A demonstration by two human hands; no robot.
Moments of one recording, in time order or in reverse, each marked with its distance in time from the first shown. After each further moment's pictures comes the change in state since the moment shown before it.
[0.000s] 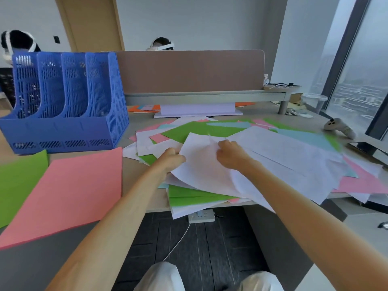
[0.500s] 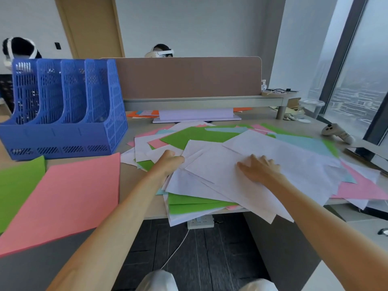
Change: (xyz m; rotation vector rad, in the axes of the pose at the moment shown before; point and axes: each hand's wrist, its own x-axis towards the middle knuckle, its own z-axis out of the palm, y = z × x) left_hand 0.001 0.009 0.001 -0.008 0.058 -0.008; right_hand 0.019 0.102 -0.002 -0.417 0.007 0.289
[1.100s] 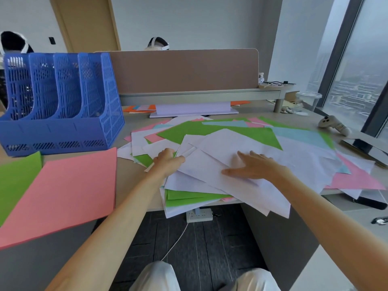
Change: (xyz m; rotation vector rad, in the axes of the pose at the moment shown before) left_hand -0.004 -0.010 0.015 0.170 0.050 0.051; right_hand -0.033 0.002 -0.023 -0.051 -0.193 -0.222
